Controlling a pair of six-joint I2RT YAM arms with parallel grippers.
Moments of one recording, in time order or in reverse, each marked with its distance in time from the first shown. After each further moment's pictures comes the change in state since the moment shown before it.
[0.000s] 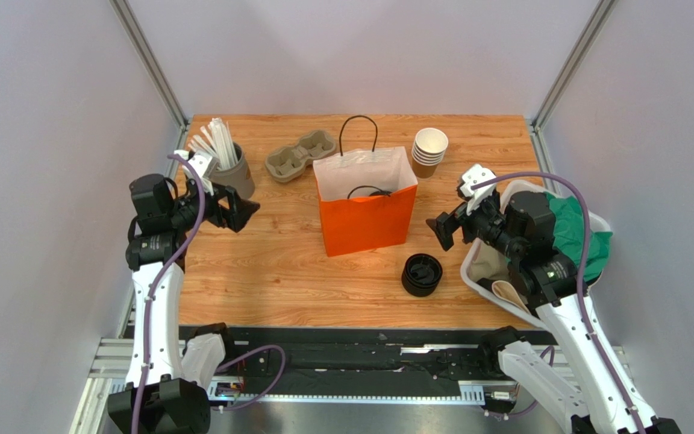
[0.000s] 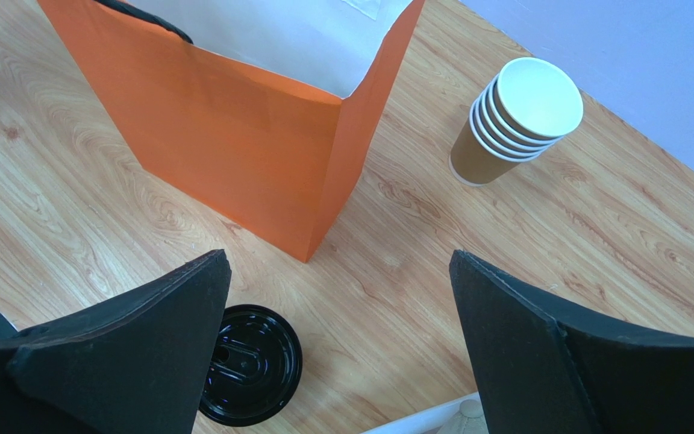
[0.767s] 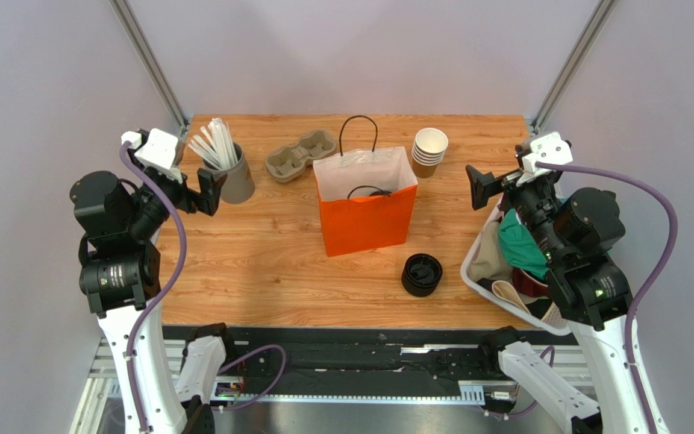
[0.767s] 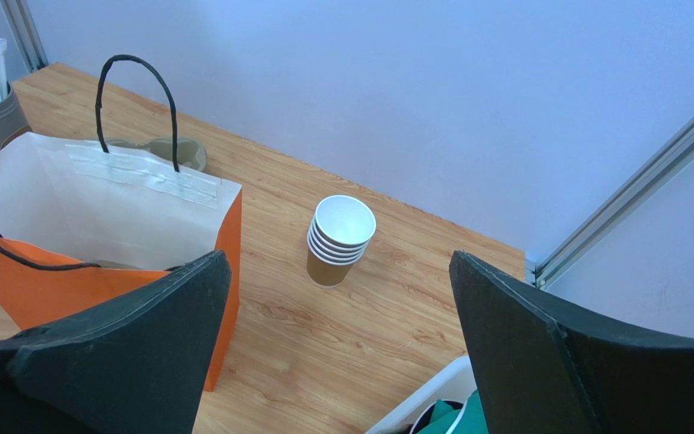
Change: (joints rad) left arm 0.001 -0.090 0.466 -0.239 -0.243 0.056; right arm 0.000 -0.002 0.329 0.021 0.309 0.048
